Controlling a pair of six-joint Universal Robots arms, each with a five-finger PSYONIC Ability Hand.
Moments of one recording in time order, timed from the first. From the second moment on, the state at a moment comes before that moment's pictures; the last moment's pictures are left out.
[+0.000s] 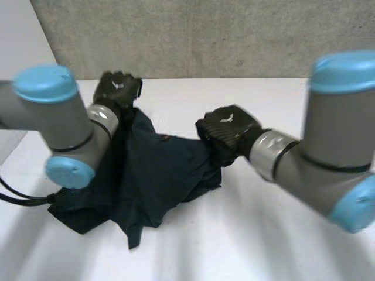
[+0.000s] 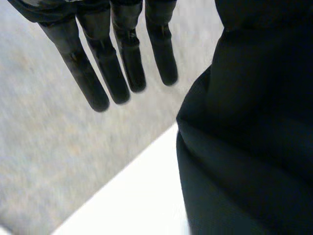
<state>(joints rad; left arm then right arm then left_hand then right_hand) 4.28 -2.20 -1.15 3.29 -1.60 3.53 2.16 -1.15 1.25 0.22 1.31 2.81 0.60 0.62 0.62 0.62 0.45 0.97 1.17 1.16 1.19 0.97</state>
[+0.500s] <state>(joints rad) 4.13 -1.75 -1.61 3.15 -1.92 3.21 2.18 -0.90 1.14 0.01 1.61 3.00 0.21 0.21 0.22 0.21 0.06 0.98 1.17 1.17 1.19 0.97</state>
